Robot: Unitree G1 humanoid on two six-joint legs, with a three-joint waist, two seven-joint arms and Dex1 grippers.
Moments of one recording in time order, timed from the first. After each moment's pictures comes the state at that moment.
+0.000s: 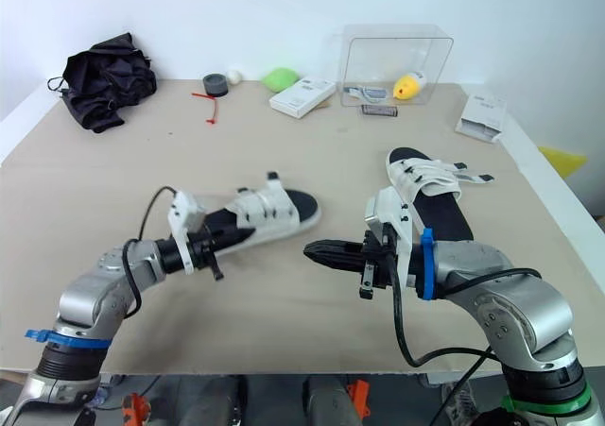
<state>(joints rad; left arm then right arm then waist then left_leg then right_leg) -0.36 0.38 0.07 -0.11 -0.48 0.60 -0.66 -0.28 -0.74 -0.08 -0.55 0.84 0.82 0.87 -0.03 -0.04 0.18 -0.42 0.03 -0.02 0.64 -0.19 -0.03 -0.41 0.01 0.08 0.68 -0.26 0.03</state>
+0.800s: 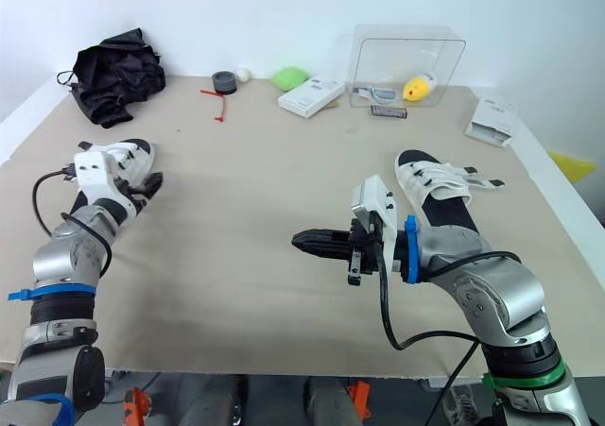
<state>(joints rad) -0.58 0.41 0.30 0.31 -0.33 0.46 -0.27 -0.37 -0.70 0.00 -0.46 0.78 0.76 0.92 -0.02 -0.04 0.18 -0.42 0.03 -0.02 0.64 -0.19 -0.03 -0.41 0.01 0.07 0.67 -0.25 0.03</state>
